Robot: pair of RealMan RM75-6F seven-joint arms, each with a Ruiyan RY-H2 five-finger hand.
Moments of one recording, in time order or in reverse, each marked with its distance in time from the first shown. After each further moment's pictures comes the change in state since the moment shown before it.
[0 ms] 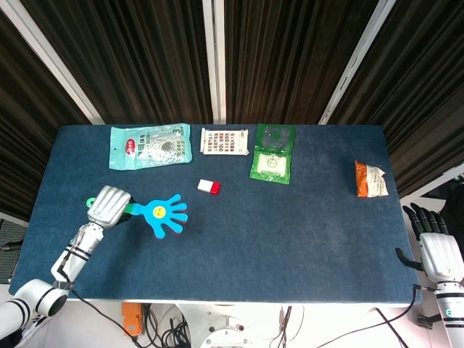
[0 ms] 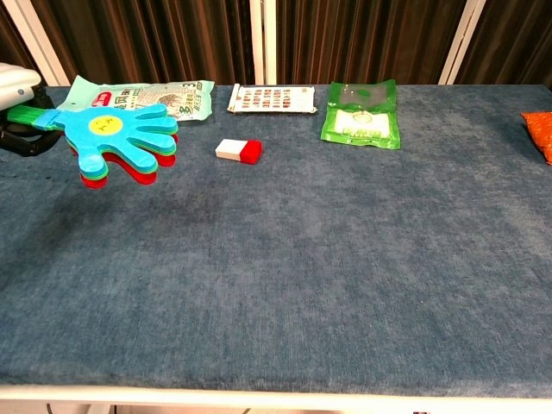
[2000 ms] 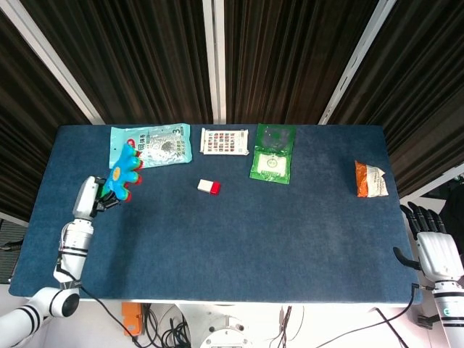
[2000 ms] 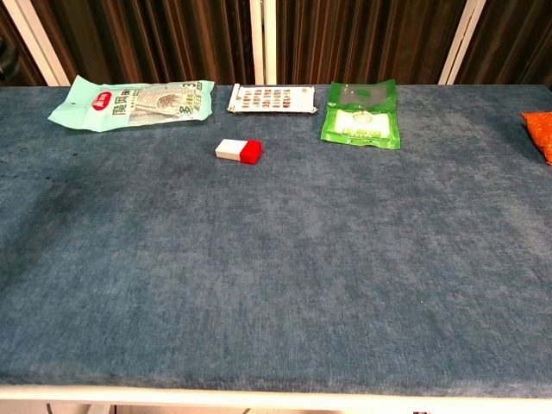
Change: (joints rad) left arm 0.077 -0.069 -0.134 -0.020 -0.161 0.113 -0.559; right arm 0.004 0.001 0.002 -0.016 -0.008 0.004 -0.021
